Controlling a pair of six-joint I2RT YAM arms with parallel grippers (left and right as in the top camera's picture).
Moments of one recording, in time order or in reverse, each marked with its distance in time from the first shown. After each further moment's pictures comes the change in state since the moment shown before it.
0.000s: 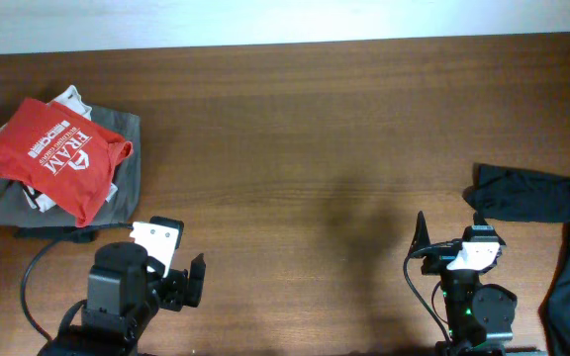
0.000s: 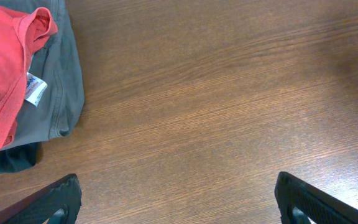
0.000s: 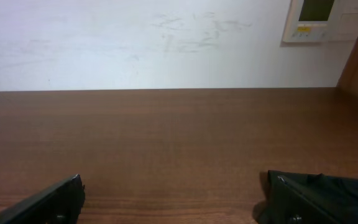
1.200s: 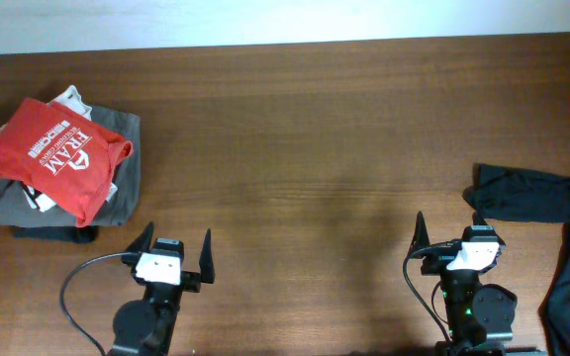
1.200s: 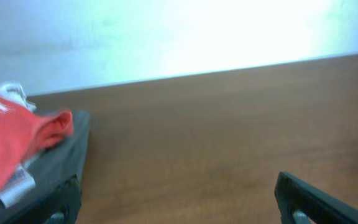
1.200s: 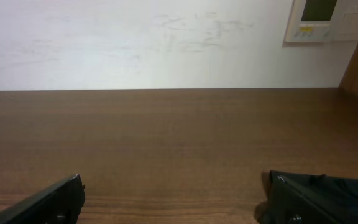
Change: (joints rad) left arm 0.000 -0.511 -0.752 0.928 -0.045 0.000; right arm 0.000 -0.001 0.000 0.000 -0.008 0.001
